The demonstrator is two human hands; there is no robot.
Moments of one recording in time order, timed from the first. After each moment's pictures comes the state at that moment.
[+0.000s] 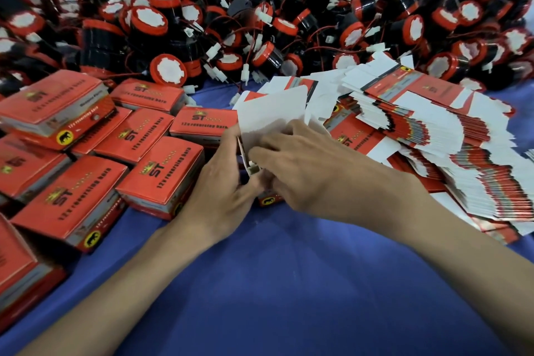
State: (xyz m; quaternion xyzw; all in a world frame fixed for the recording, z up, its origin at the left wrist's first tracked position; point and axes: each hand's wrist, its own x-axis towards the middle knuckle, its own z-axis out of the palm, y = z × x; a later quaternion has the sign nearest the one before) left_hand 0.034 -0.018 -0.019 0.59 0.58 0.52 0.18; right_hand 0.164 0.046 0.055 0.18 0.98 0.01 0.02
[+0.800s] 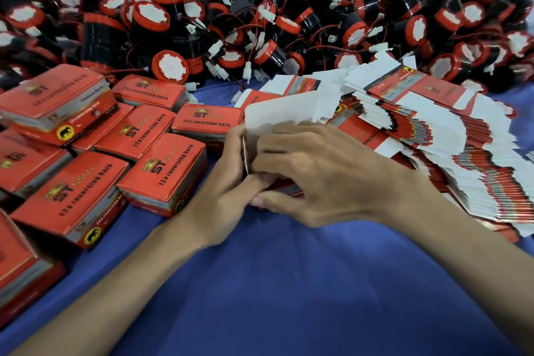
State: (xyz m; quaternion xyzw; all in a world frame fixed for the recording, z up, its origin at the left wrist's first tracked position) left_hand 0.035 -0.025 -0.013 0.62 0.47 0.54 0.31; right_hand 0.173 0.052 0.055 0.07 0.99 0.00 -0.09
